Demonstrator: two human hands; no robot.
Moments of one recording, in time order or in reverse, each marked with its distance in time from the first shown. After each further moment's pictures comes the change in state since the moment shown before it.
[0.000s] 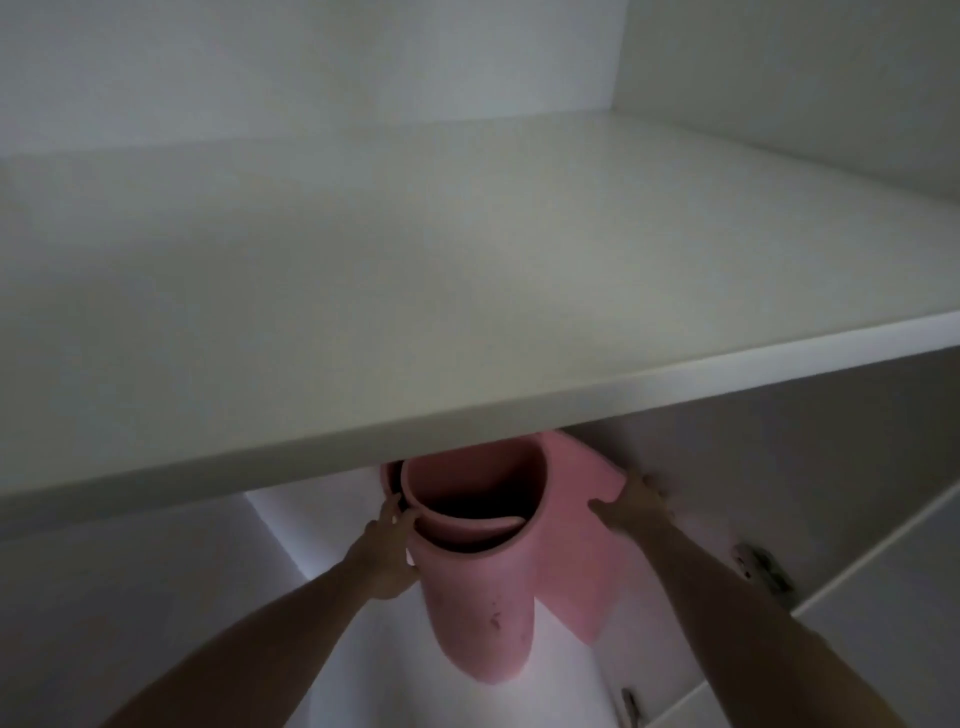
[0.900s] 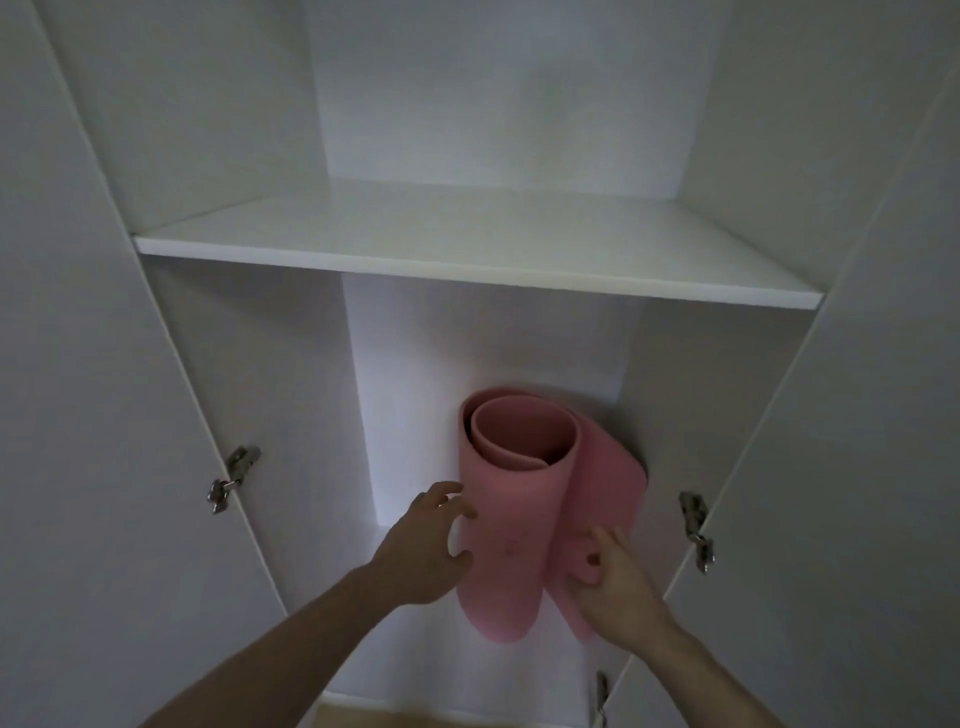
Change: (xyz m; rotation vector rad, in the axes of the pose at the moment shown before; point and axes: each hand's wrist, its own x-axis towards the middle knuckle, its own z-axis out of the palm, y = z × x) left_hand -0.350 0.139 0.044 -0.221 0.500 0.070; right_hand -0.312 0.129 -0.051 0.124 -0.170 -0.776
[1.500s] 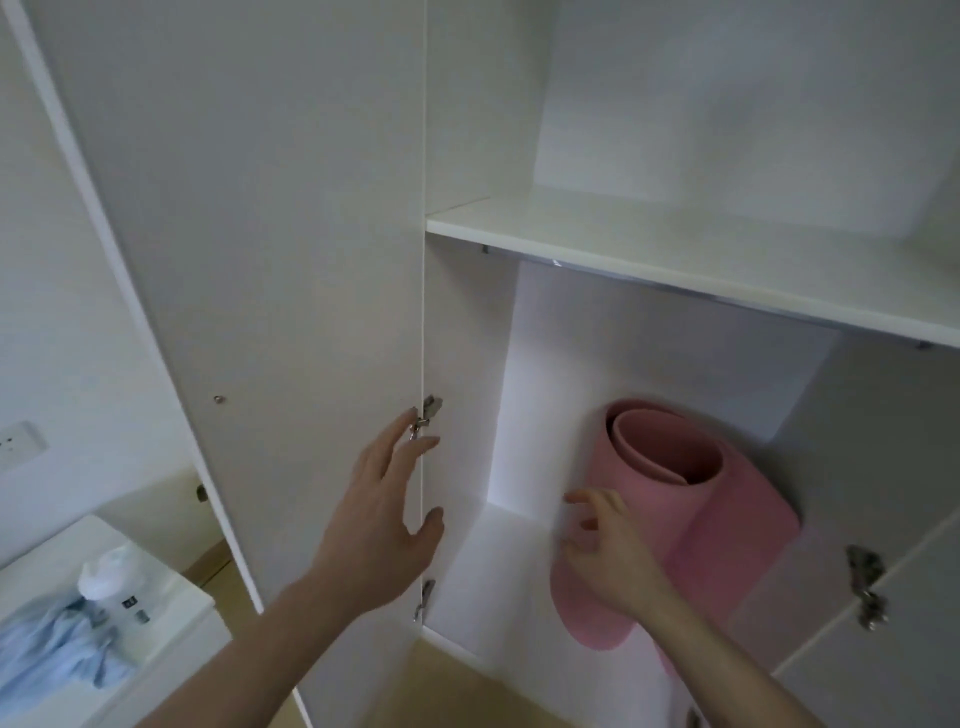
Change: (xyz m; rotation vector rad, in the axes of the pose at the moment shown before) left_hand -0.244 -0.038 -0.147 0.083 0.606 -0.162; right_hand -0.046 -0.164 0.101 0.025 -0.149 -0.358
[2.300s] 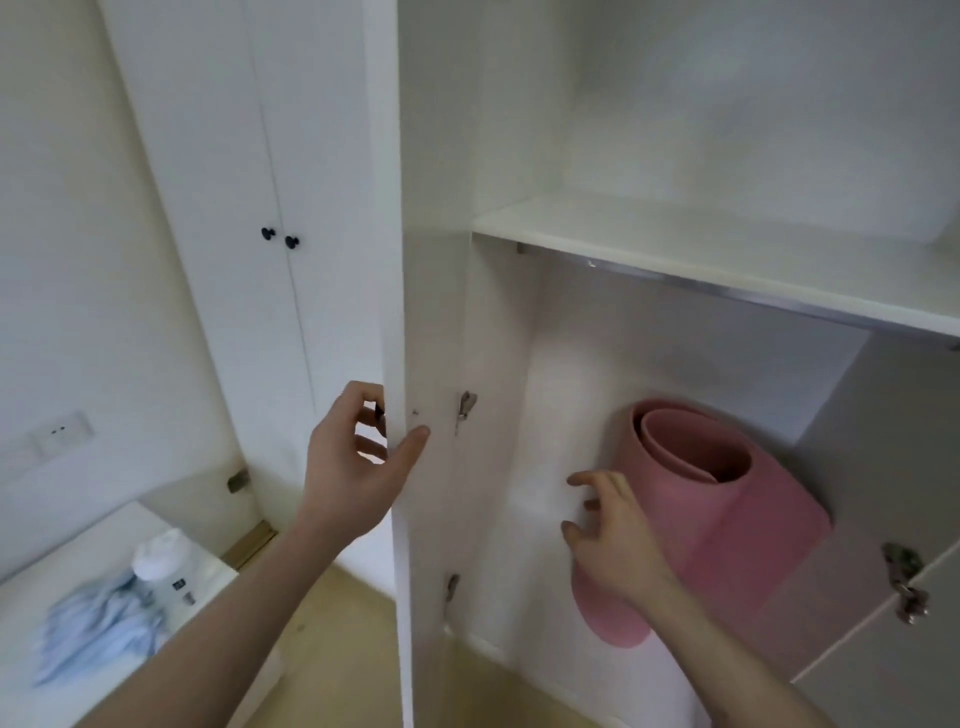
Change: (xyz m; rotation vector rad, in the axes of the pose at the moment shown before) left_hand 0.009 -0.026 -0.076 -0.504 0.284 -0.209; right_hand -0.014 -0.063 0.032 -0.023 0.078 -0.037
